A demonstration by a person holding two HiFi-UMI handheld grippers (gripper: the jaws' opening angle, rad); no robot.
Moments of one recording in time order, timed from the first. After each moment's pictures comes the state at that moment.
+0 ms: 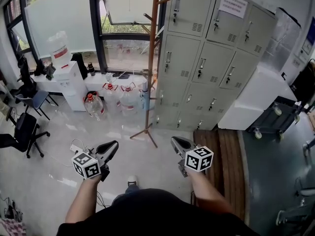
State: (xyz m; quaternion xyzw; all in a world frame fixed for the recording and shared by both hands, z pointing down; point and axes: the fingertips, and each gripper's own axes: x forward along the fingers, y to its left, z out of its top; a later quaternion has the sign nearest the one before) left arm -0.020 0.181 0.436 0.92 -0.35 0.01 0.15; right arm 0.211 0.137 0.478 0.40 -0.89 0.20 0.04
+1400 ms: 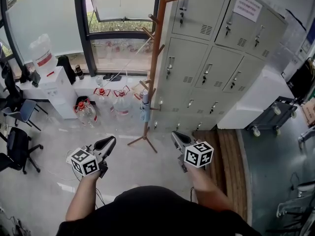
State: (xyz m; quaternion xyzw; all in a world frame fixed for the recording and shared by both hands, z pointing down) left arm -0.106 -0.055 0.443 0.93 -0.32 0.01 0.17; right arm 0.140 -0.077 0.471 0.45 -0.87 0.20 0.05
